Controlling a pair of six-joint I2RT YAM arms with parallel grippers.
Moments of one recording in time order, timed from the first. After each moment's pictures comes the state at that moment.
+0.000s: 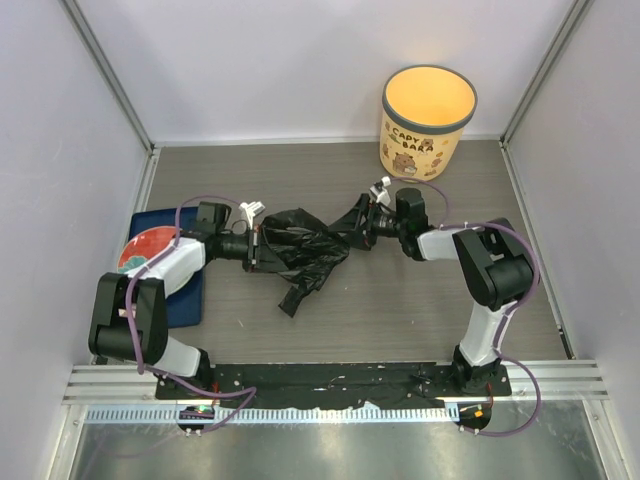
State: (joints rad) left arm -0.15 1.46 0.78 -0.28 1.11 -0.38; right arm 0.34 1.84 0.84 0.58 -0.84 1.01
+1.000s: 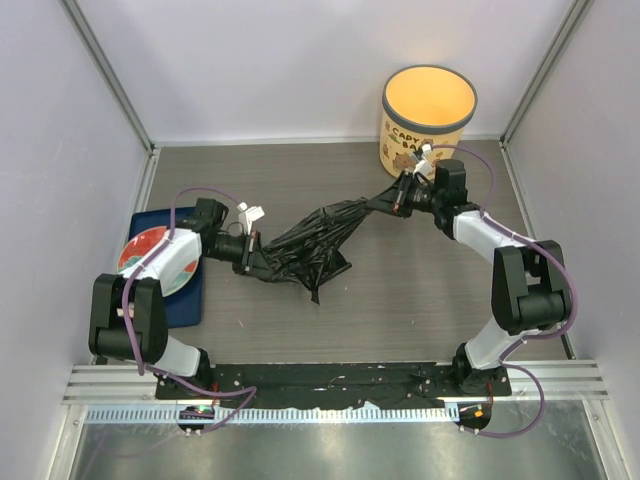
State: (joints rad) left arm -0.12 1.47 0.90 -0.69 1.00 0.05; right arm 0.14 1.63 0.99 0.23 -0.83 0.74
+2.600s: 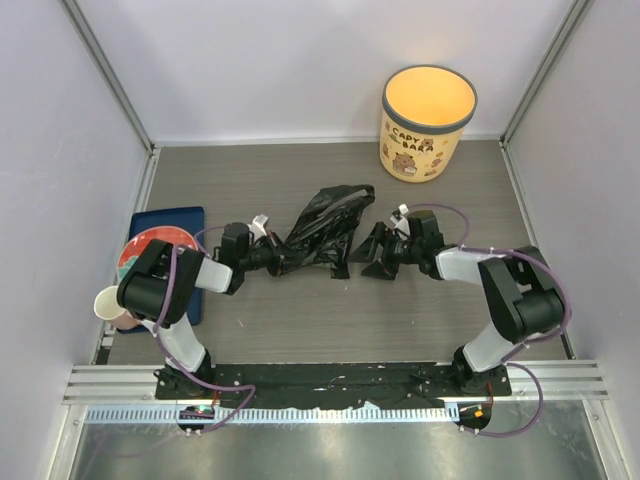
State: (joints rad) left arm -0.31 1.74 0.52 0.72 0.74 -1.21; right arm 0.30 1.55 0.64 0.18 -0.71 0.84
